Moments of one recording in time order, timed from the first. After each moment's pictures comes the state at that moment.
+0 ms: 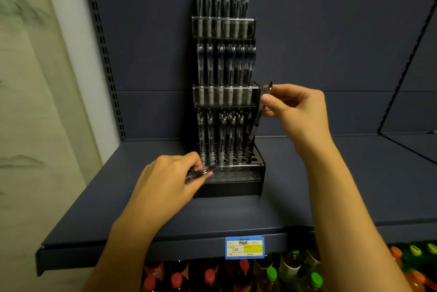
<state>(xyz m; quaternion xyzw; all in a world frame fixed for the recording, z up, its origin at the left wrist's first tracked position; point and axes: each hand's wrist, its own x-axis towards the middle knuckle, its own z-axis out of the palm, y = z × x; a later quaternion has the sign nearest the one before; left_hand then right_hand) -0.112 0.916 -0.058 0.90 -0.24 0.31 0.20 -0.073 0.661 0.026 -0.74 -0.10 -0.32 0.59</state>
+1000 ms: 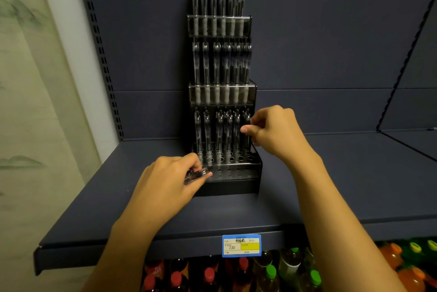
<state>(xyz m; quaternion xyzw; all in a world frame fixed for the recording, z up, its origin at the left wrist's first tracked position) -0.113 0.911 -0.060 0.90 -0.23 0.30 0.22 -0.062 0.671 0.004 -0.92 -0.06 -0.23 0.32</state>
